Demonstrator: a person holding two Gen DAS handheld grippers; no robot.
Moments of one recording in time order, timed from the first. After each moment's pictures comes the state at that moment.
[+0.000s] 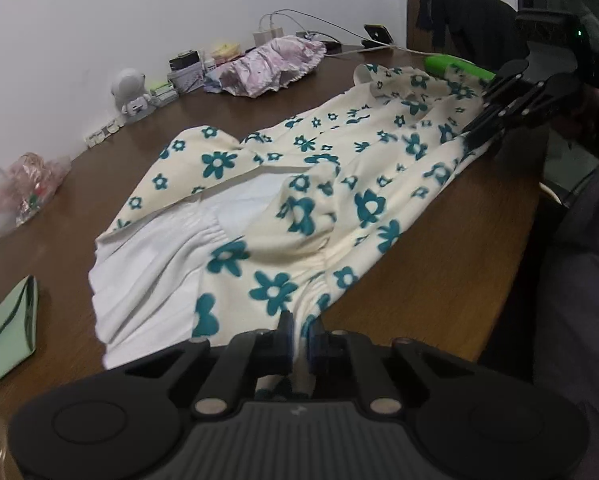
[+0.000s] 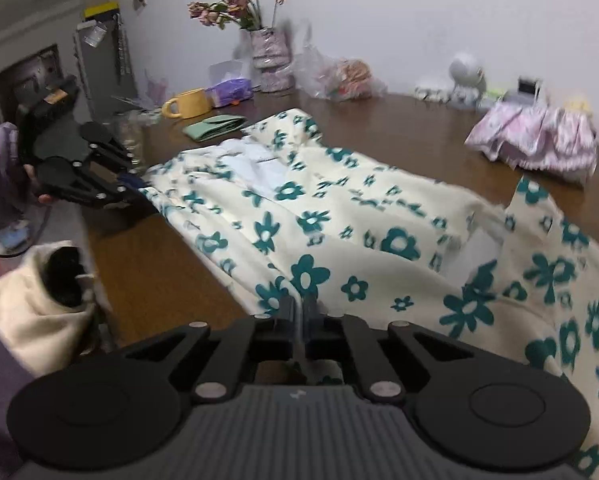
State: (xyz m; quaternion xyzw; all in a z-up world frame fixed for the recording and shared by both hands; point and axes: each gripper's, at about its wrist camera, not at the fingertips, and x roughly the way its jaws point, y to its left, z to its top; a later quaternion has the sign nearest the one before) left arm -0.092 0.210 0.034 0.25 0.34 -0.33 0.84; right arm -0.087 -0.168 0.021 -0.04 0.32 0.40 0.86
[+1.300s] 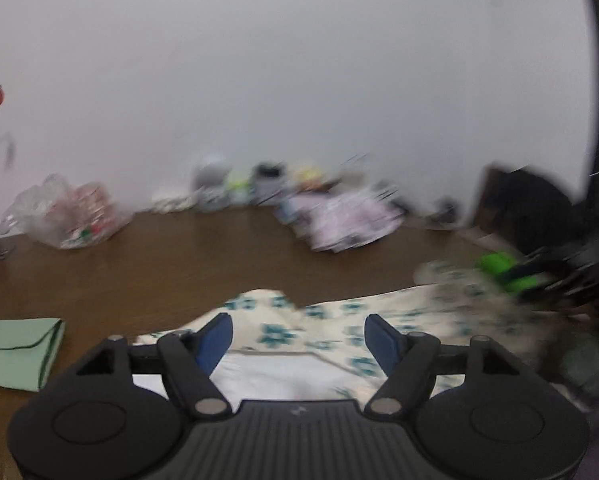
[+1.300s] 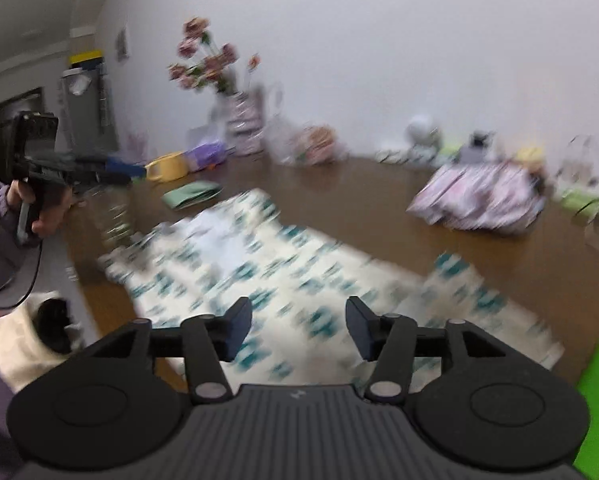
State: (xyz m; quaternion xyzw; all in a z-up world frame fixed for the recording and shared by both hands) left arm -0.042 0.194 0.099 0.05 0.25 -0.25 0.94; right arm -0.075 -0.216 0.074 -0.03 0.24 0.33 0.91
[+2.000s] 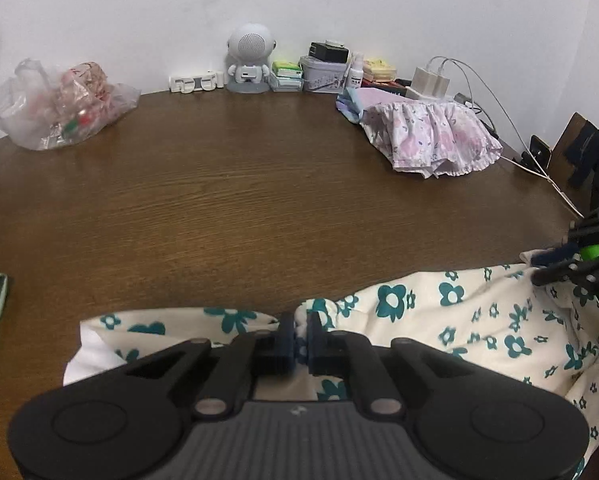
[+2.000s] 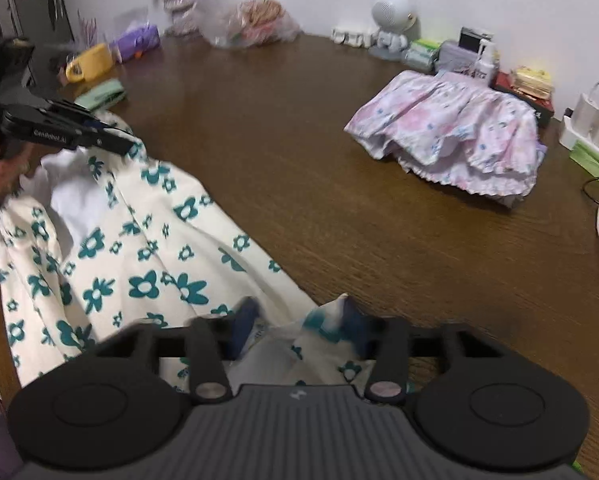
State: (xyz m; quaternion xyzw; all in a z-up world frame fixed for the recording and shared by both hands) left arm 0.086 0.147 0.046 0.03 0.41 -0.19 0.89; right arm 0.094 -0.179 0.039 -0.13 0.43 0.31 0.84
